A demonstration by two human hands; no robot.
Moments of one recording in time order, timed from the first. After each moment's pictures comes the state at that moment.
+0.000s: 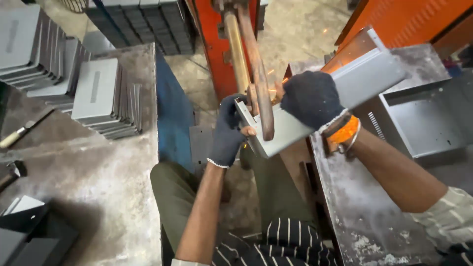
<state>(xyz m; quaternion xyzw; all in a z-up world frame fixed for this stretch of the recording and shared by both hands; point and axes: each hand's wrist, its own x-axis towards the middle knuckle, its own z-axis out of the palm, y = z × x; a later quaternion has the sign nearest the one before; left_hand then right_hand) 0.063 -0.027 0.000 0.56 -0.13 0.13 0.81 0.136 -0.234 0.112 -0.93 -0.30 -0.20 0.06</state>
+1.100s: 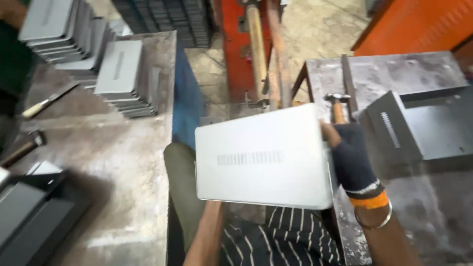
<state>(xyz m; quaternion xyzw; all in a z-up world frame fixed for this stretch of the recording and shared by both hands) -0.070 0.045 -0.160 0.61 0.07 0.14 0.78 -0.004 -0.271 0.090 -0.82 -0.09 0.02 0.57</state>
